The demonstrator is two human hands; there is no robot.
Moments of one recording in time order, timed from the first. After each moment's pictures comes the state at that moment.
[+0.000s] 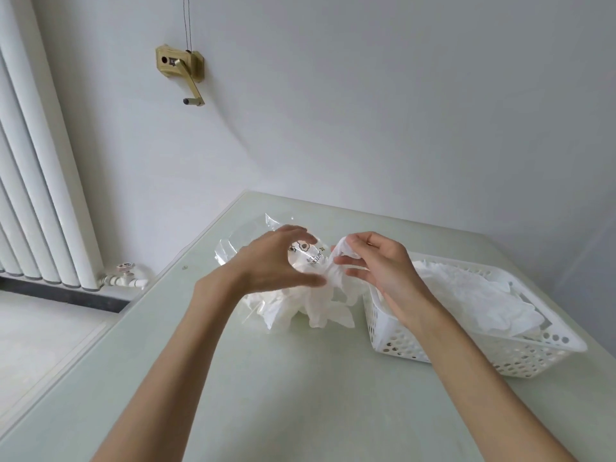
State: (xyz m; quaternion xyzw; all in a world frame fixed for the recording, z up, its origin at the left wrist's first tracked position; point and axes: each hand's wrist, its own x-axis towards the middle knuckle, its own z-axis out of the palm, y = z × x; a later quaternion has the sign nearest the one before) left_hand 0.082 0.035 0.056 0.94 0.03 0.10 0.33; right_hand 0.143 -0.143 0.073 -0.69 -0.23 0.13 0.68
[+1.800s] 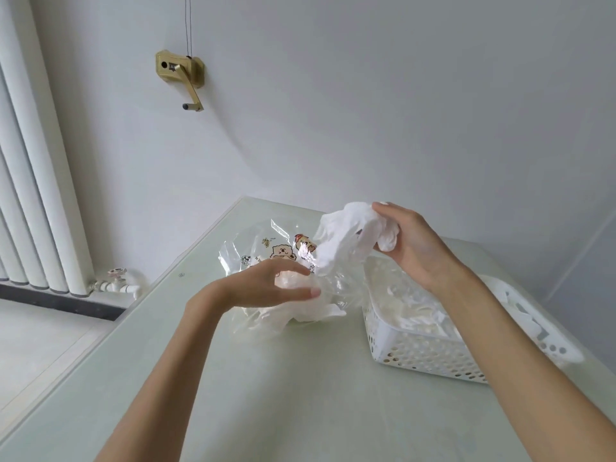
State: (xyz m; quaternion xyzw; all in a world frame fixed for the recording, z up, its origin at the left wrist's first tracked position) left_hand 0.081 0.050 0.036 0.92 0.03 0.00 0.40; right_hand 0.186 -0.146 0.113 -0.66 -0.26 0.17 0.69
